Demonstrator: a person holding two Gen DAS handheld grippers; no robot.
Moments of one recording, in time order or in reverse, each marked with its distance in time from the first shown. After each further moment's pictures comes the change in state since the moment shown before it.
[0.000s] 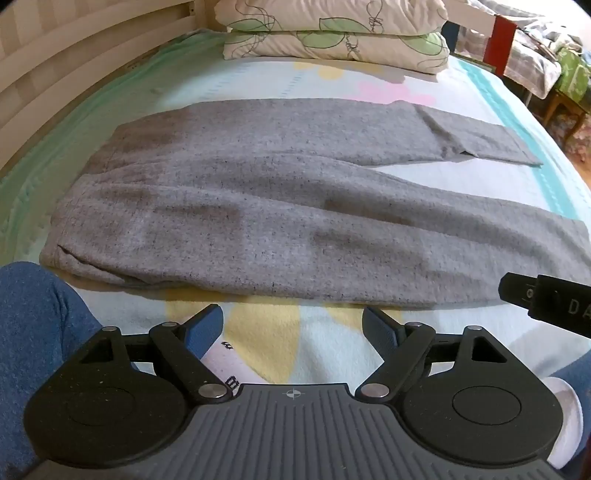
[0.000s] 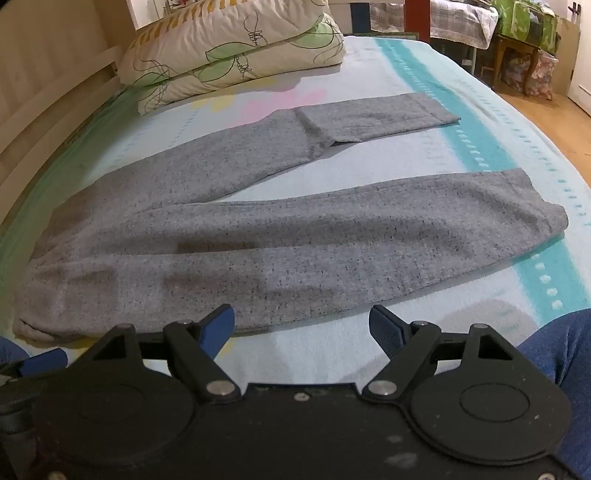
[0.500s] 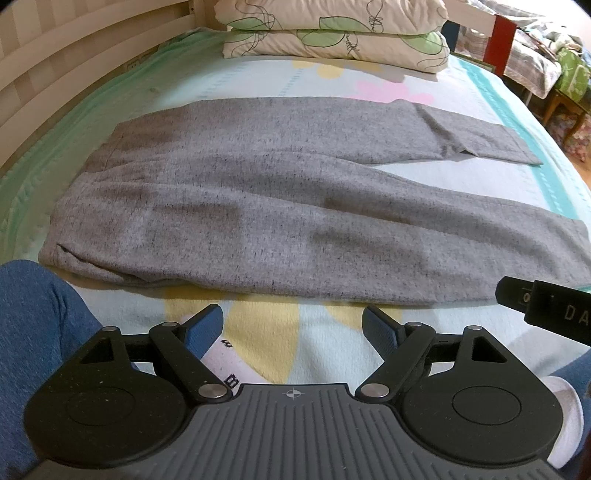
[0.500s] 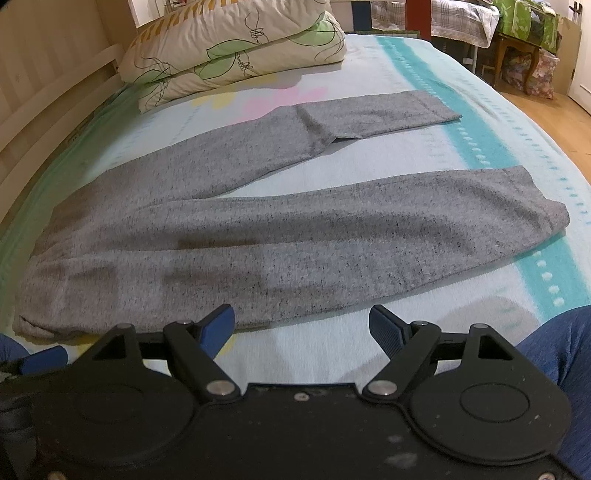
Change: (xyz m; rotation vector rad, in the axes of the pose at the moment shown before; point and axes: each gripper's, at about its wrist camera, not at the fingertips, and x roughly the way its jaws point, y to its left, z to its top) left arm 0.000 -0.001 -0.002 -0.001 0.001 -0.001; right arm 0.000 0.000 -0.001 0.000 -0.001 0.000
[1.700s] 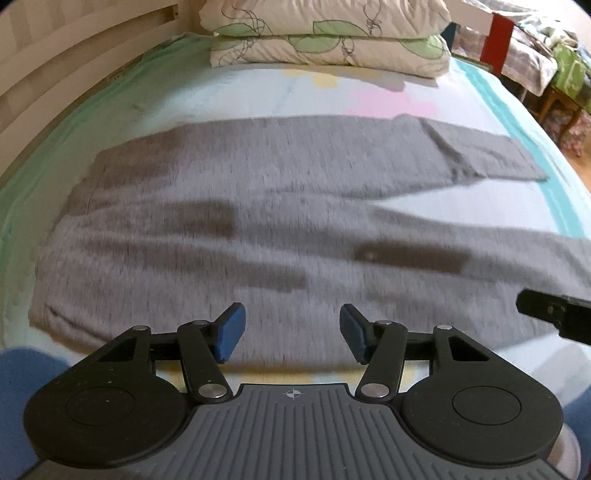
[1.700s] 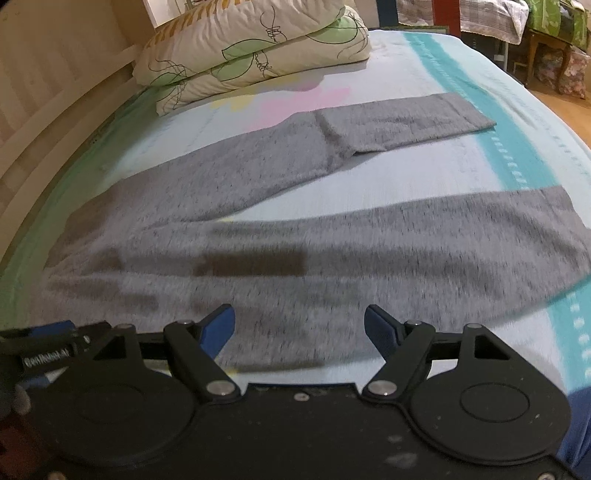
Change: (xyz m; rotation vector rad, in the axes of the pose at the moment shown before) left arm 0.027 0.013 0.062 0.036 0.005 -0.023; right arm 0.039 -0.018 0.046 -0.067 0.081 0.037
